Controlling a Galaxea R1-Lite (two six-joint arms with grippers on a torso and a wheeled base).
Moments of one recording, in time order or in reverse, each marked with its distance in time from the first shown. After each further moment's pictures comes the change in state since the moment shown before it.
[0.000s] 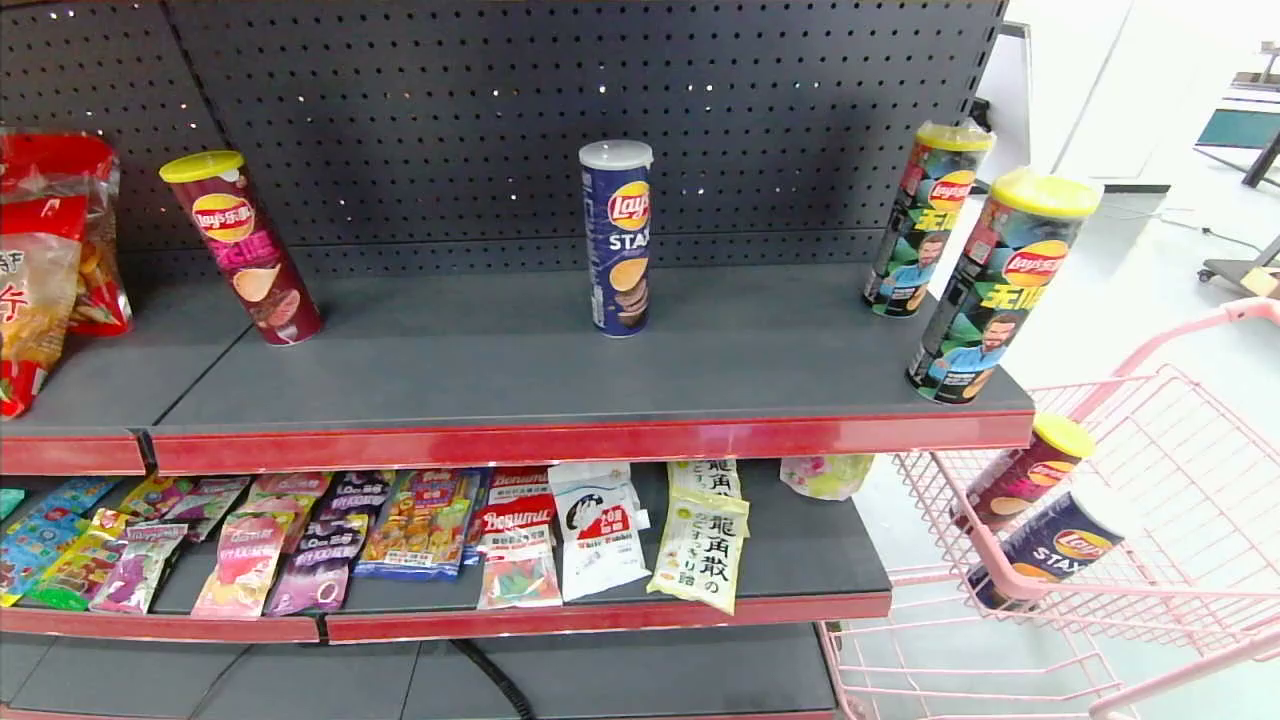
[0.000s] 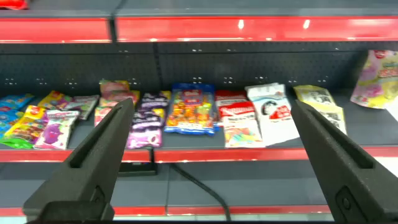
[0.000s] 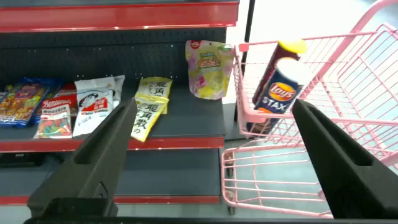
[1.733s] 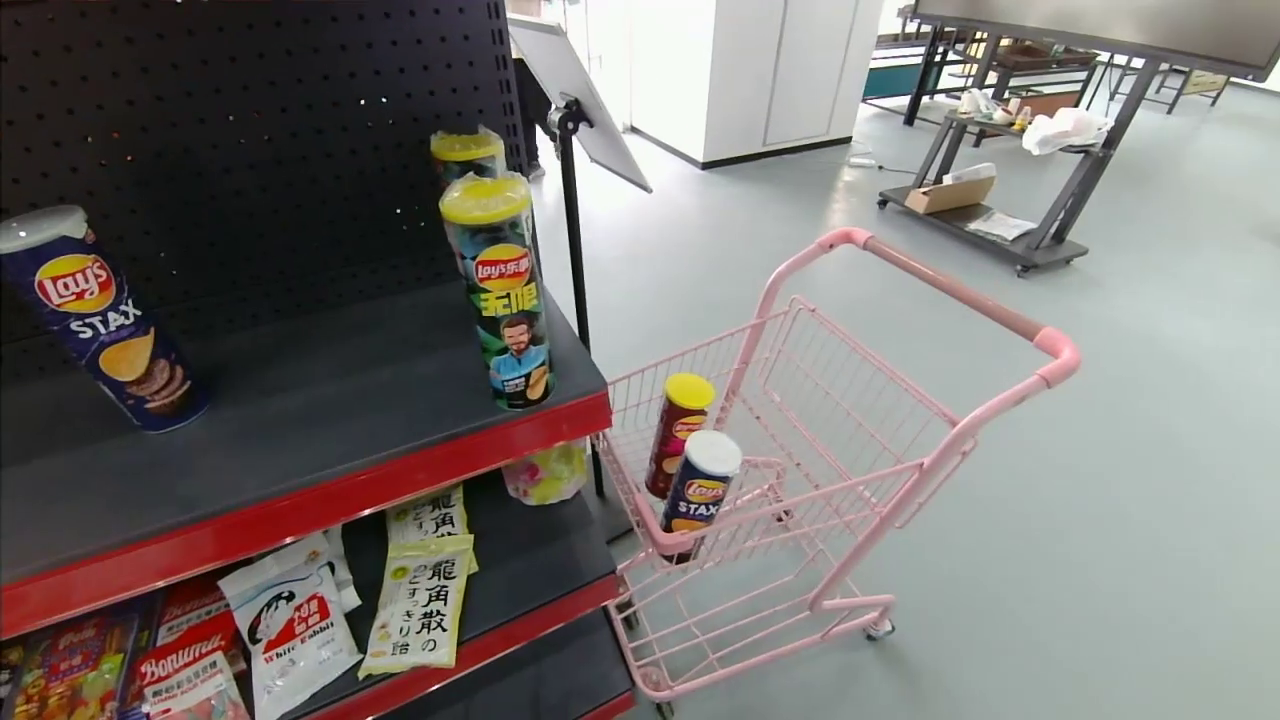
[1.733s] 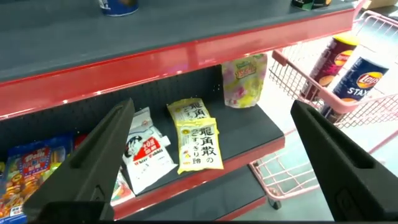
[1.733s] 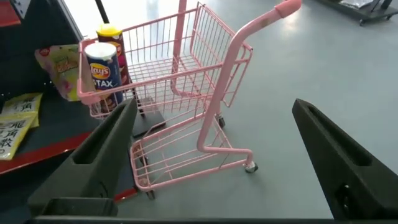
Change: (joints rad) left arm 0.000 0.000 0.000 0.000 -0.001 0.001; right arm -0.001 0.000 0.000 -0.002 -0.004 0.011
